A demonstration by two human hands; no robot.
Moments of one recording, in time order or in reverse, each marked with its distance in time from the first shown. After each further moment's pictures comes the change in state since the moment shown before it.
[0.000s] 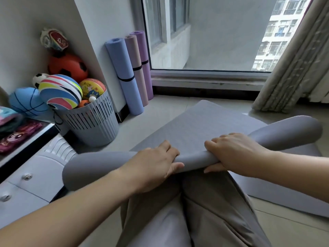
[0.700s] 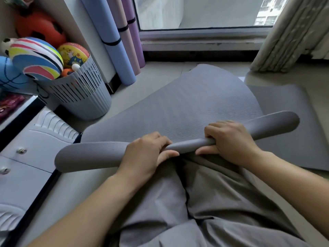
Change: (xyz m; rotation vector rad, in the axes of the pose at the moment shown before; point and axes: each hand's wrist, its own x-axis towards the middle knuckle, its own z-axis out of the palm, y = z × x) left_hand -0.039 0.030 0.056 -0.278 0.130 -0.166; right_hand -0.037 -0.040 0.081 0.281 0.440 0.195
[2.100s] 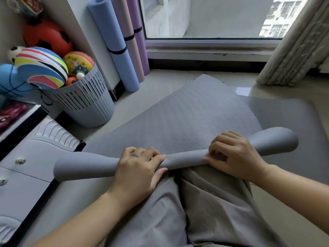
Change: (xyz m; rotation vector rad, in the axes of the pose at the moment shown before) left_hand 0.009 -0.033 0.012 0.336 0.220 0.135; right_hand 0.015 0.038 0.016 0.170 0.170 -0.214
